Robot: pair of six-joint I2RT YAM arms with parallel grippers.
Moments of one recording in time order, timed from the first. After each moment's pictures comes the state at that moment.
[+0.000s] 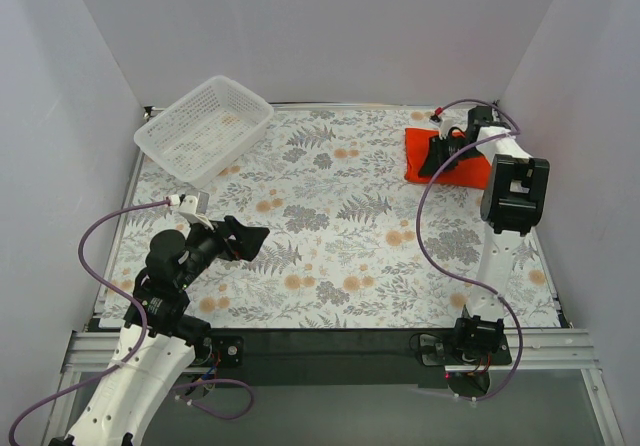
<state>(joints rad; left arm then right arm) -0.33 0.41 0.50 -0.26 0.26 -0.48 -0.11 2.29 1.81 -0.77 -0.80 -0.48</state>
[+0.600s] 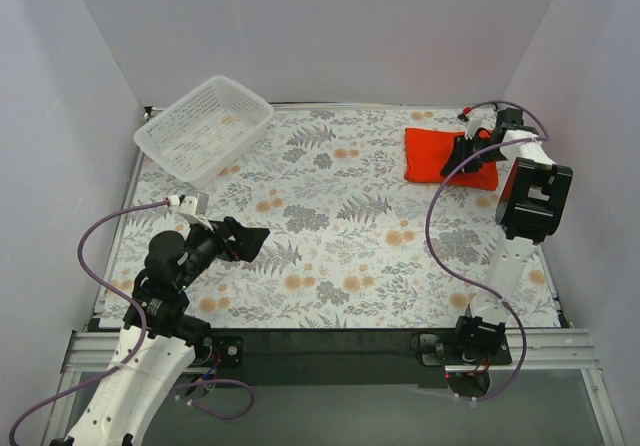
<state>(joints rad) -0.33 0.40 0.50 -0.26 0.27 -0.48 -0.23 2.19 1.73 -0.75 -0.78 -0.47</state>
